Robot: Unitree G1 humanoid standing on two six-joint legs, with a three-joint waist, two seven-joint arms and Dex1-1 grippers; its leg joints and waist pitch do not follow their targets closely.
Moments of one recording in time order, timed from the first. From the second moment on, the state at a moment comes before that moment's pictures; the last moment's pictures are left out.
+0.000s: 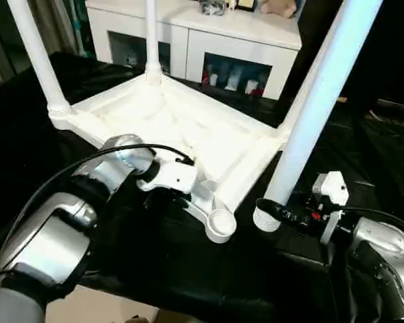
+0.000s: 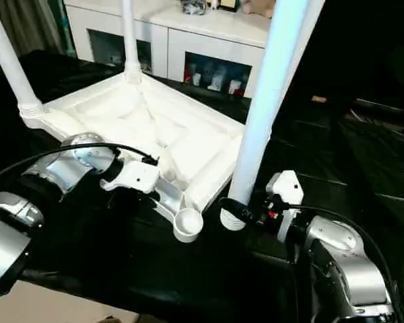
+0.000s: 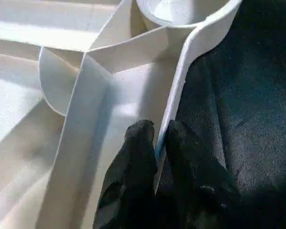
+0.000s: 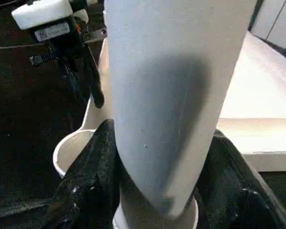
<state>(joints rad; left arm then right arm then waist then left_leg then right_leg) -0.99 0.41 -0.59 1.02 0.29 -0.40 -1.34 -0.07 -0.48 0.00 -0.06 0.38 0.24 0.87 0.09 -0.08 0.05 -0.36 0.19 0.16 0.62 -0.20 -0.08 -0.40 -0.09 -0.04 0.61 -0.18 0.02</state>
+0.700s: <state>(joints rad) -0.73 0.37 -0.42 0.56 0.17 0.19 -1.29 -0.12 -0.46 -0.05 0.00 0.38 0.22 0.77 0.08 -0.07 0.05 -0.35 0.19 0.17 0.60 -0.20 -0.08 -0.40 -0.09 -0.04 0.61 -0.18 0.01</state>
